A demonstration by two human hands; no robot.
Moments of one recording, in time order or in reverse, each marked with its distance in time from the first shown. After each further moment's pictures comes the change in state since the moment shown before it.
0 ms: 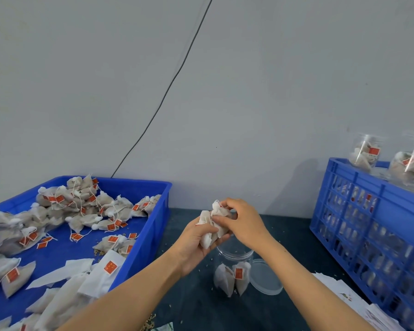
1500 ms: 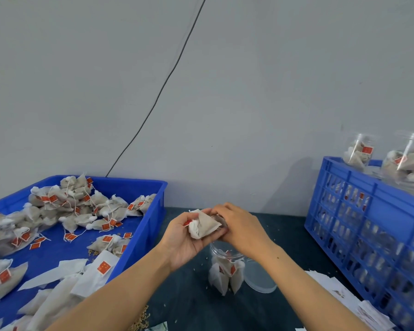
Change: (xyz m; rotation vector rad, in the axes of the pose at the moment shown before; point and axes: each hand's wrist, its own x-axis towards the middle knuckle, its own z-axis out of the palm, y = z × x) left_hand 0.006 0.008 -0.005 -0.416 0.063 -0.130; right_hand -0.010 0.005 -0.004 -0.477 -0.074 -0.229
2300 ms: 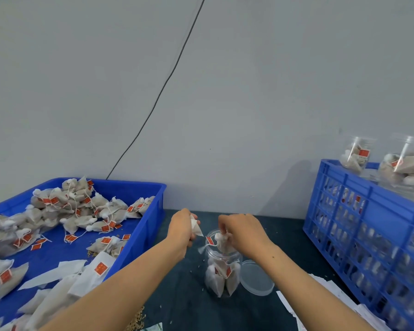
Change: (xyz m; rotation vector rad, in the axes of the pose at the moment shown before) left_hand 0.011 0.001 0.028 0.773 0.713 0.159; right_hand 0.000 0.014 -0.007 -0.223 -0.161 0.056
